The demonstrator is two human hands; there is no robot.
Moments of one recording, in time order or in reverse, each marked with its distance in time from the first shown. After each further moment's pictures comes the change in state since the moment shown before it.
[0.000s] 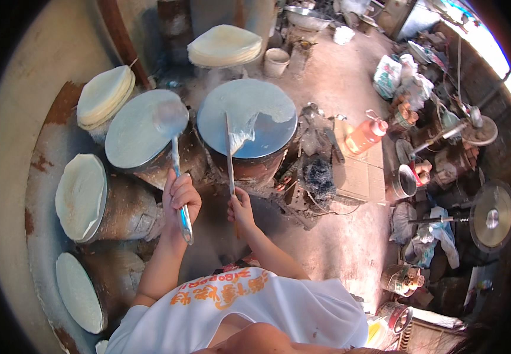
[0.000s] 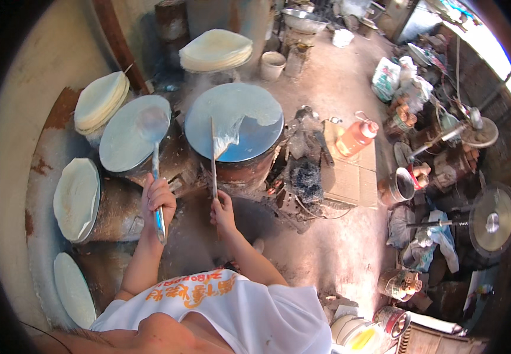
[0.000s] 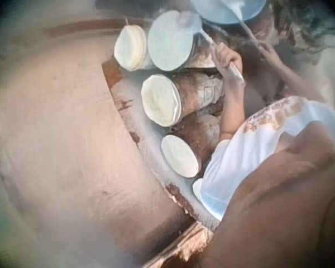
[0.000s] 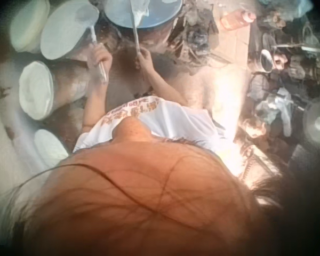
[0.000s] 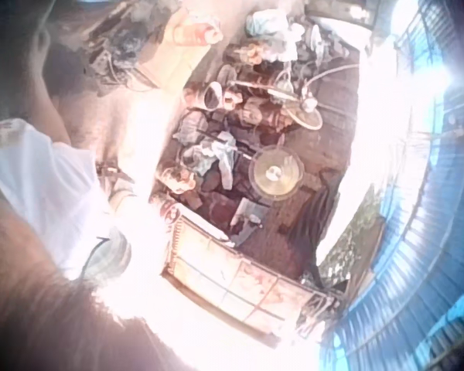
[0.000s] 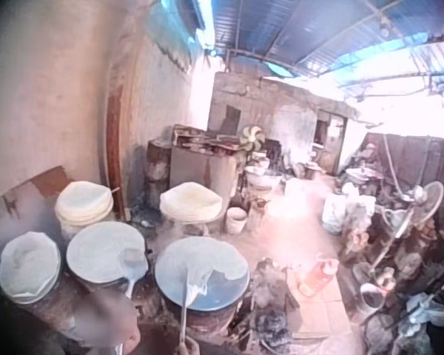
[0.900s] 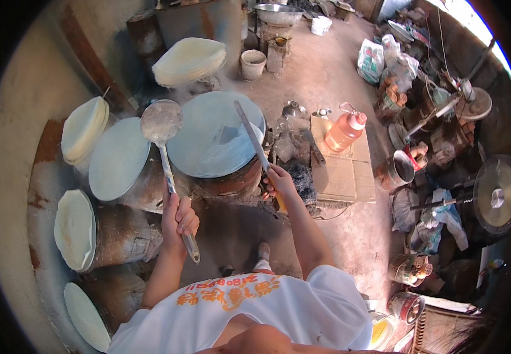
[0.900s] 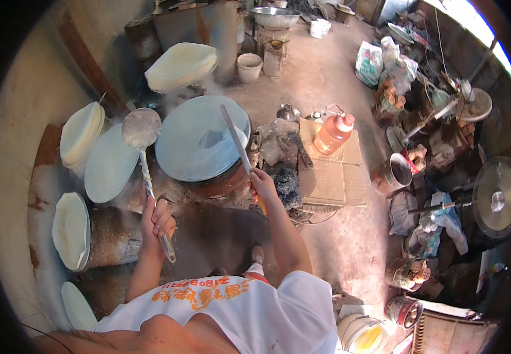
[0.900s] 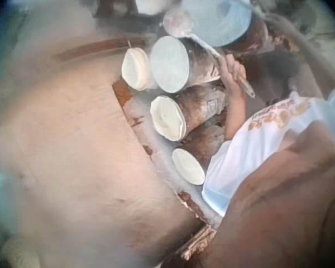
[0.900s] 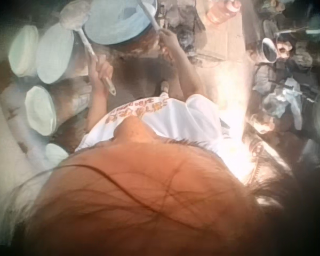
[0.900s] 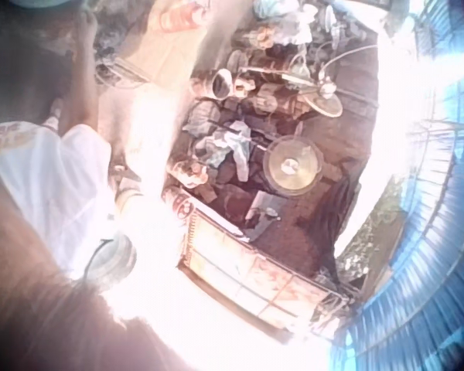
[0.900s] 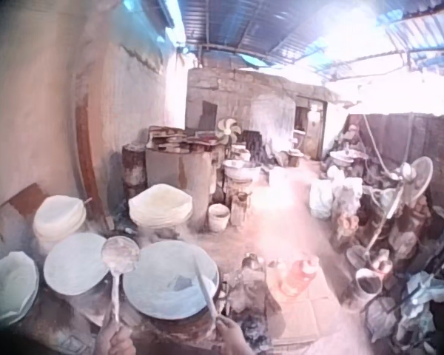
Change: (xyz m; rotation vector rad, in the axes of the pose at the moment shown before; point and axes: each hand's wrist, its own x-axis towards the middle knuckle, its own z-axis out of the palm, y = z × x) left_hand 0.063 -0.078 -0.029 0.855 0.133 0.171; right_hand 0.052 -0.200 -0.163 -0.246 0.154 -0.057
